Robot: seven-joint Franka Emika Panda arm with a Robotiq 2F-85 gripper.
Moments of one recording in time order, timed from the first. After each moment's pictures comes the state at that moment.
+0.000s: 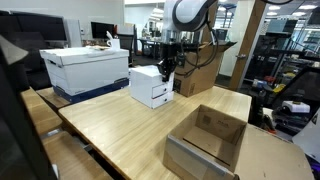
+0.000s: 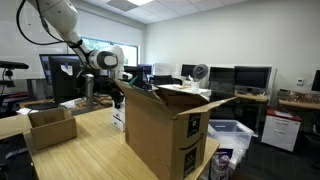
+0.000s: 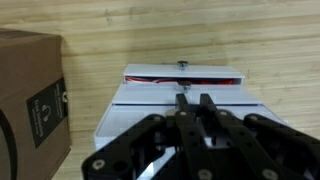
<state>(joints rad) 0.08 0.34 0.00 -2.00 0.01 2.37 0.24</state>
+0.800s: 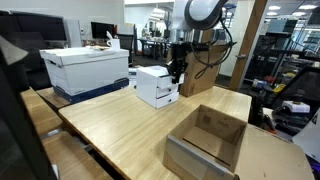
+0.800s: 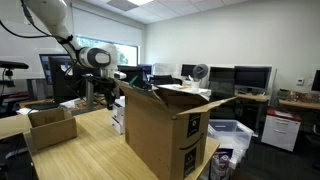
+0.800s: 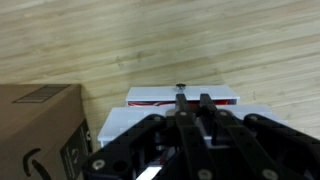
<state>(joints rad) 0.09 0.21 0.00 -2.17 0.01 2.37 0.37</state>
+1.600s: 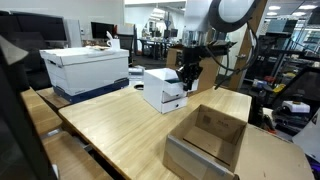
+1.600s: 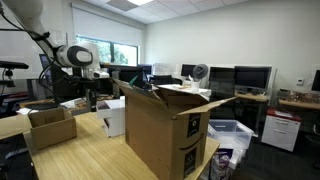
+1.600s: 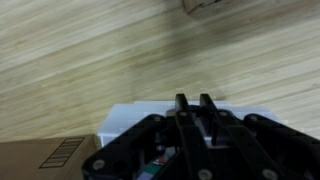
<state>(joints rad) 0.15 0.04 0.05 -2.40 -0.07 2.42 0.67</state>
